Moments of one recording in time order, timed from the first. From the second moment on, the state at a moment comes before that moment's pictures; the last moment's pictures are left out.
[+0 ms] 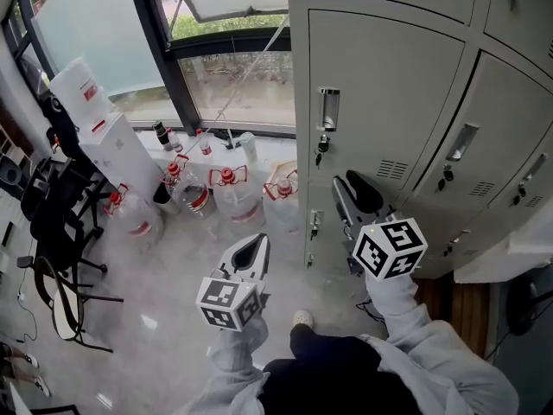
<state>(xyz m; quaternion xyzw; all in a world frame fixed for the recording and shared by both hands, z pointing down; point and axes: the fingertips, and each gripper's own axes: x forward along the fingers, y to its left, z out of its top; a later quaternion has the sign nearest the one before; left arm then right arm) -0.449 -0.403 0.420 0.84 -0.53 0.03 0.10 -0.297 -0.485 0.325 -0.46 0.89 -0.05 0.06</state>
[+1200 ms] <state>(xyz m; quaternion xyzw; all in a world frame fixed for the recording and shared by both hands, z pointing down) -0.483 -0.502 0.408 0.85 -0.52 0.02 0.09 -0.350 -0.593 0.265 -0.51 0.86 0.06 0.06</state>
